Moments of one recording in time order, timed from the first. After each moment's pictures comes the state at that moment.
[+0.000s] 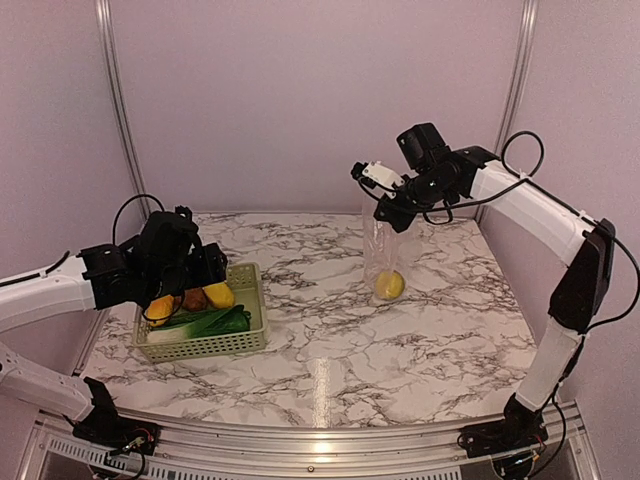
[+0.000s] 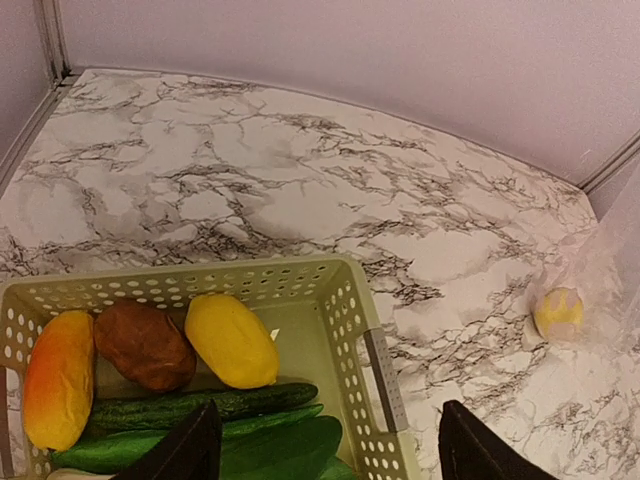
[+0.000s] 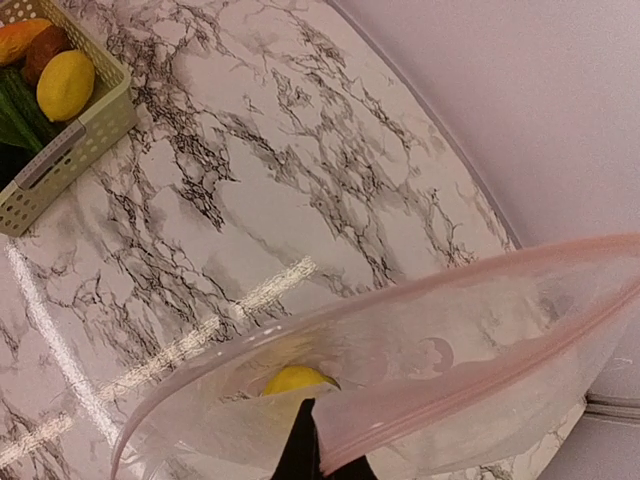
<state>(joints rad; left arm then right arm) -0.83 1.18 0.95 -0.39 -0.49 -0.70 0.56 1.76 1.81 -0.87 -0.07 -0.45</state>
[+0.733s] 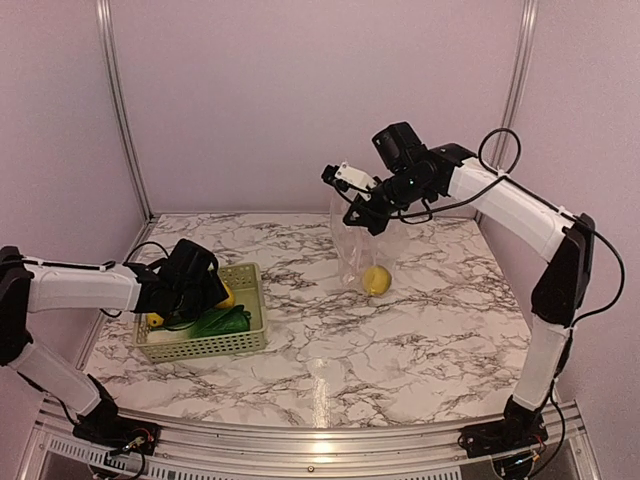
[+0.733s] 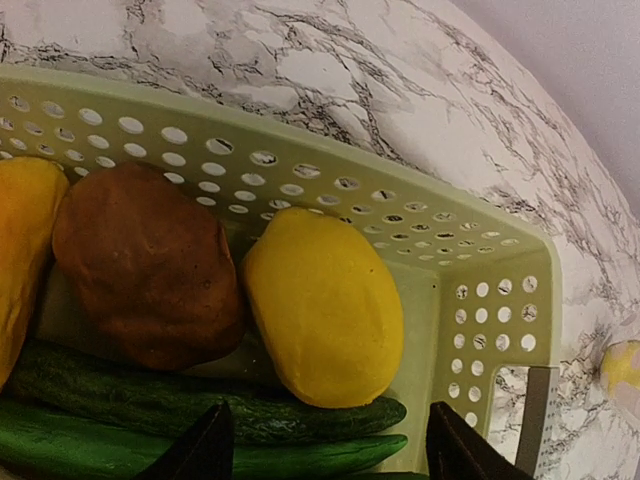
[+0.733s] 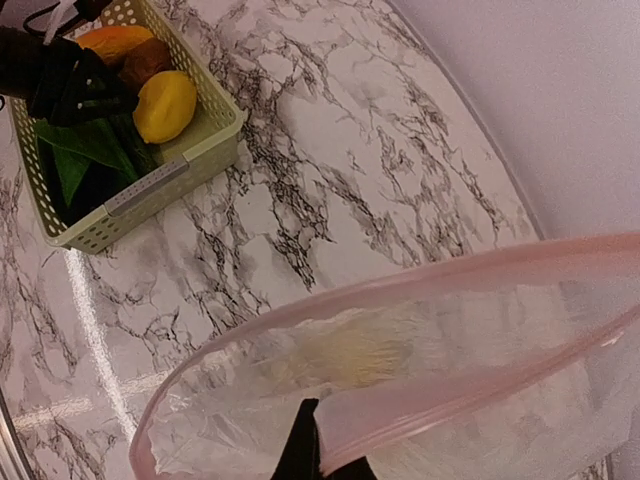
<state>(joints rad) -0.65 1.42 0.75 -0.21 -0.35 -1.03 0.62 1.85 1.92 -0.89 -0.25 -0.47</state>
